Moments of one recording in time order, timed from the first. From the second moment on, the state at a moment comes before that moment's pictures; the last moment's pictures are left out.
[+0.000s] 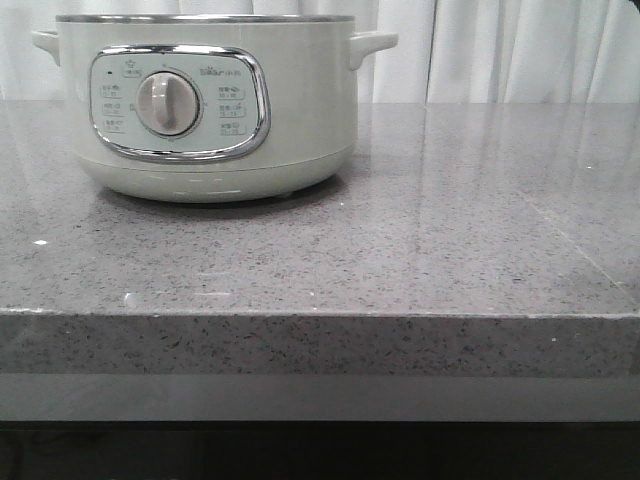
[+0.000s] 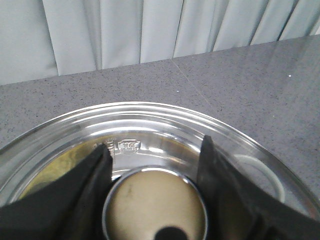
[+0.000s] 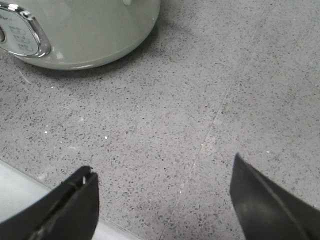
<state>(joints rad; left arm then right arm) -0.45 1.53 -1.46 -0.17 0.36 0.11 0.52 0.86 -0.85 -0.12 0.66 0.17</state>
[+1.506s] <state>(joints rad) -0.45 1.68 -1.49 -0.19 0.26 0.11 0.52 0.86 -0.85 -0.12 0.66 0.17</state>
